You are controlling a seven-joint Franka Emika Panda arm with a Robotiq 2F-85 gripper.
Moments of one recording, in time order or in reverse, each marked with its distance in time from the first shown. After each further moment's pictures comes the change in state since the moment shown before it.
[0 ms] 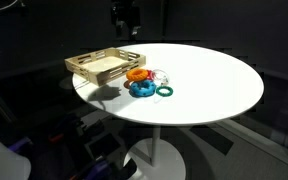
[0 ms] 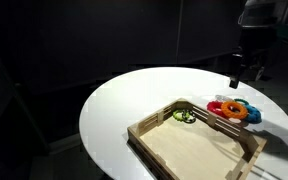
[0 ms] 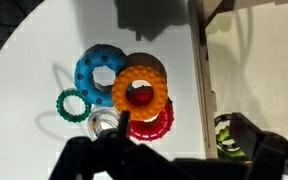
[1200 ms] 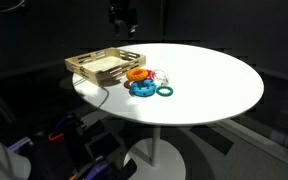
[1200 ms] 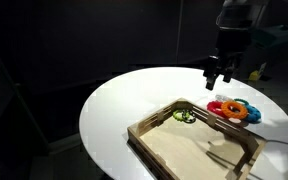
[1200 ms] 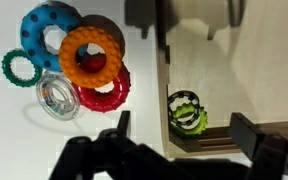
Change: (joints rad) arm 0.078 0.119 0.026 0.104 0.000 0.091 0.004
